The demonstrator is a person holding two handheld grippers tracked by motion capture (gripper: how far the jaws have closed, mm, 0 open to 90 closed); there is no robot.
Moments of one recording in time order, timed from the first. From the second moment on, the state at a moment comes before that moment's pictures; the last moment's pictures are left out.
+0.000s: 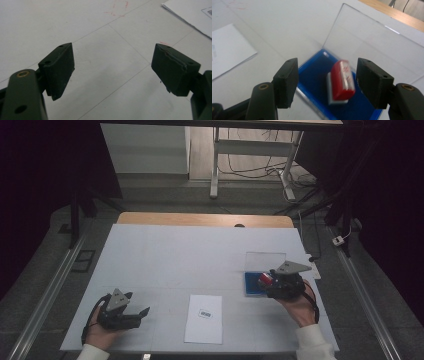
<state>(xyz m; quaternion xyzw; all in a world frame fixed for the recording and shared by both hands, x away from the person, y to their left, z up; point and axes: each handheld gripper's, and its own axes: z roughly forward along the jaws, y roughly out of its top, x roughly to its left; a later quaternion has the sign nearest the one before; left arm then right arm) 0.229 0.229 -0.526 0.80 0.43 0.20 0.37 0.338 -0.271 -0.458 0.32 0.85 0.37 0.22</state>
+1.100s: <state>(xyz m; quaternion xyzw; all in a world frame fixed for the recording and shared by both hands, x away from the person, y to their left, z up) 0.225 0.216 -0.526 0.81 0.42 0.18 0.37 0.277 -0.313 -0.508 0.30 0.83 0.44 0.19</state>
